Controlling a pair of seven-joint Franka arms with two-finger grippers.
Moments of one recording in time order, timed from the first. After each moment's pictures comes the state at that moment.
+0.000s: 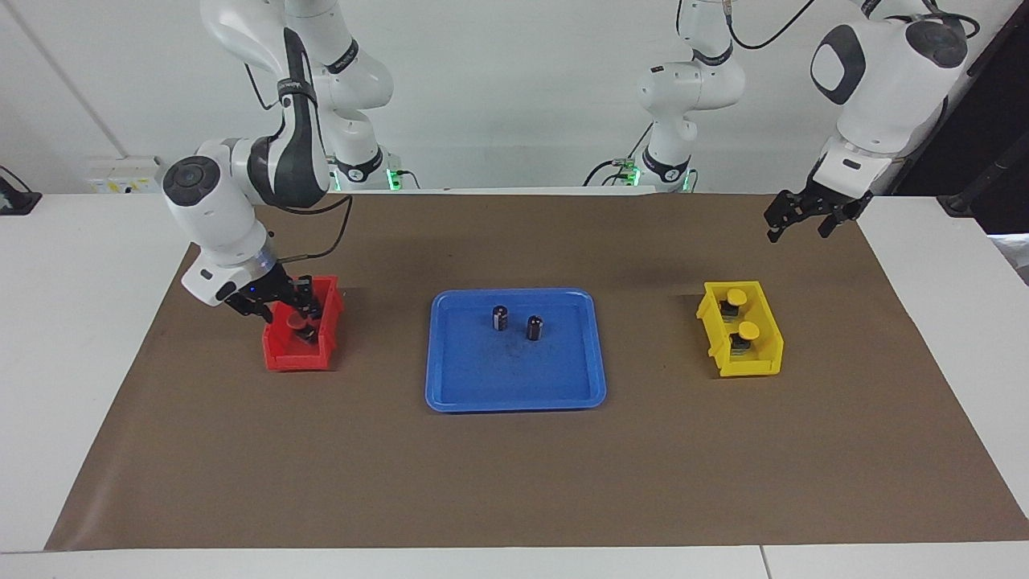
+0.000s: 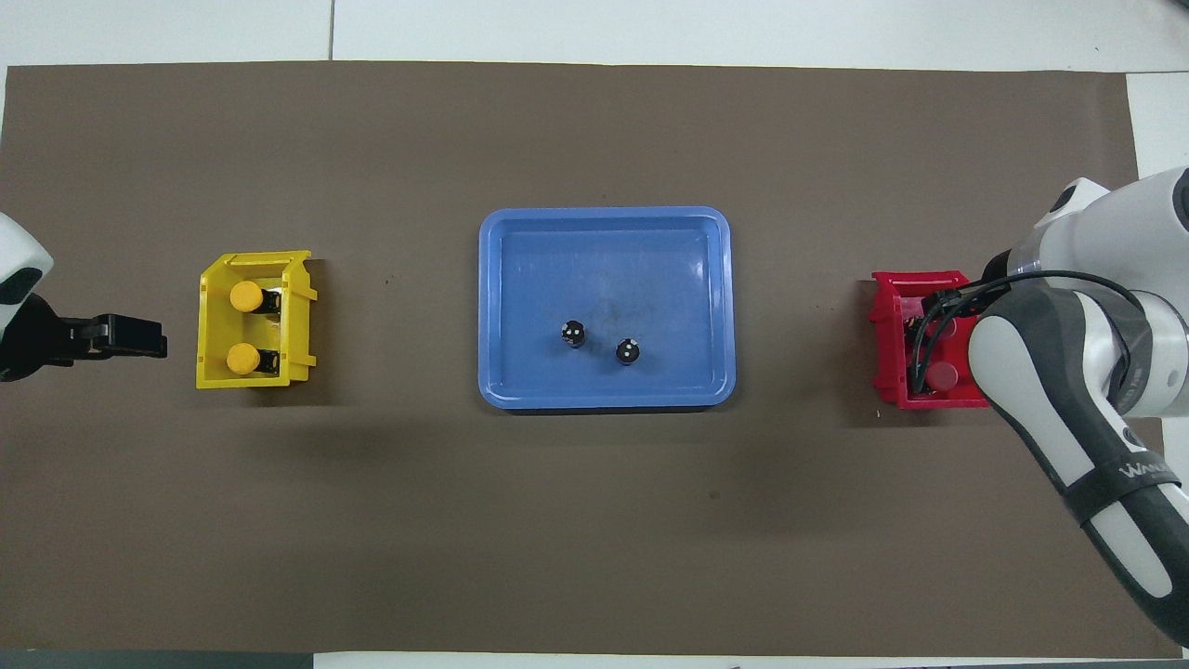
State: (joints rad) left arm 0.01 -0.19 0.00 -2.06 0.01 1.86 0.00; right arm -0.04 0.10 0.00 -2.06 -0.02 2.13 -0.18
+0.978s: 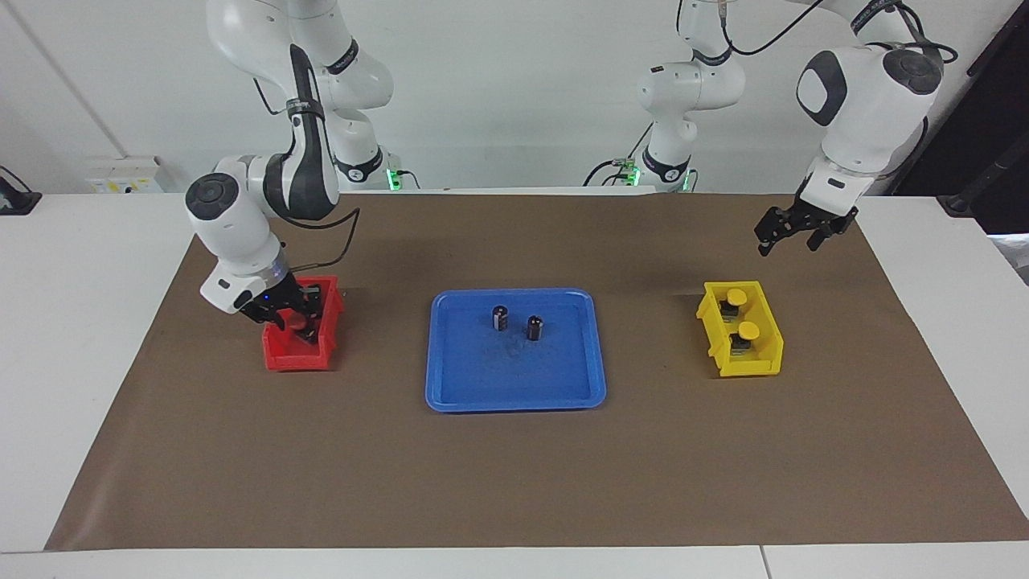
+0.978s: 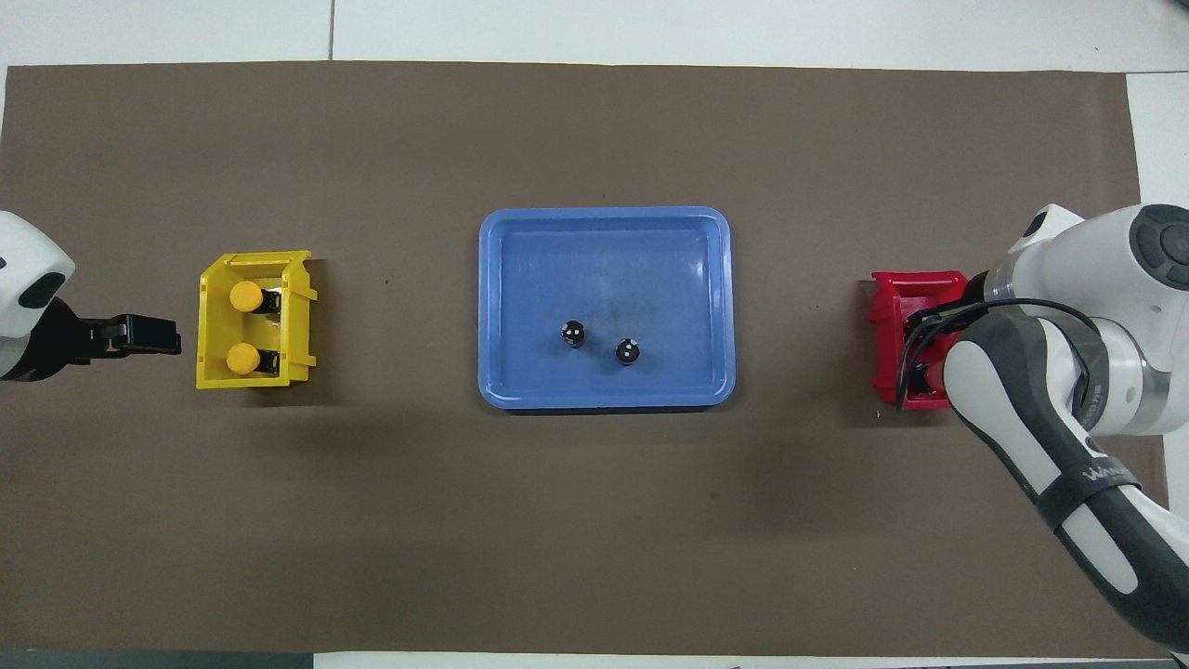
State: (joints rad) left arm 0.00 -0.19 0.00 -2.11 0.01 1.94 -0.04; right arm -0.04 0.11 0.00 -2.16 -0.02 2.25 -0.21
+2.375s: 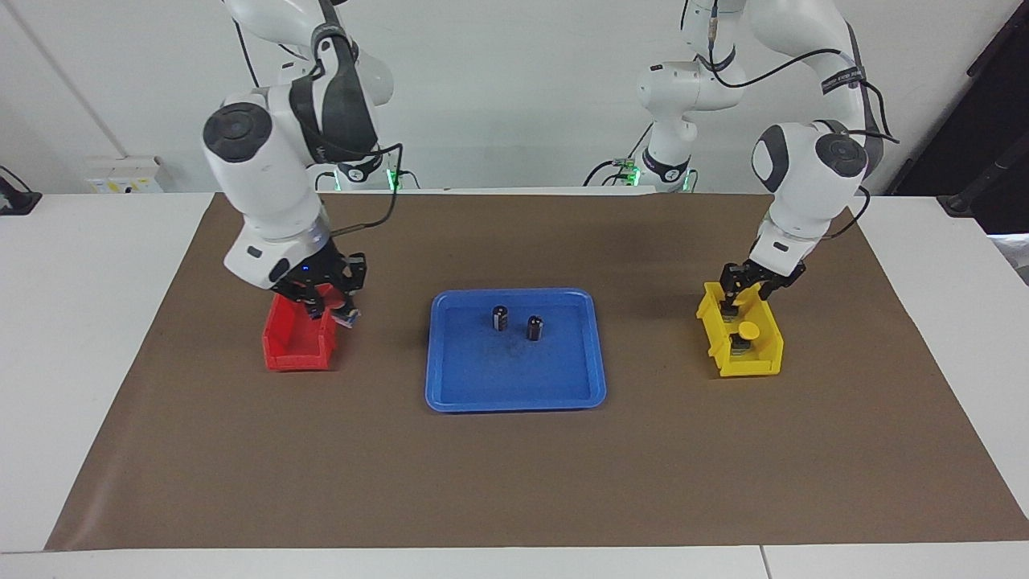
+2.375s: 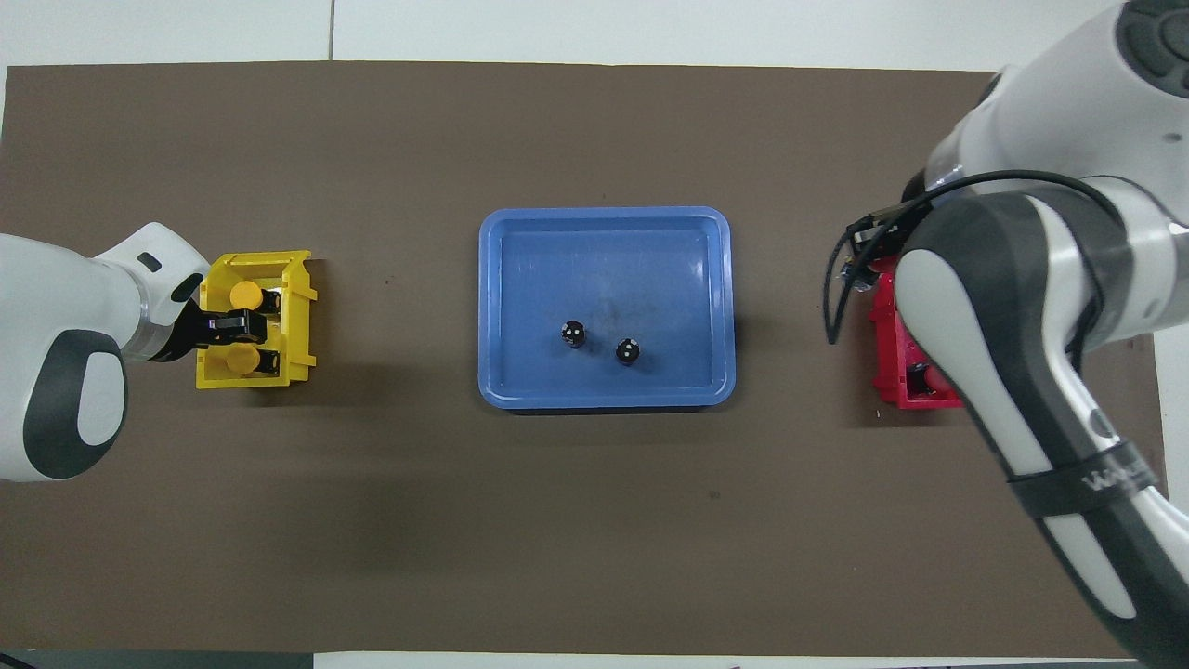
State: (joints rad) left arm -0.06 -0.04 -0.01 -2.22 0.01 2.20 -0.08; right arm 0.14 0.23 0.13 -1.60 -0.02 1.79 0.09
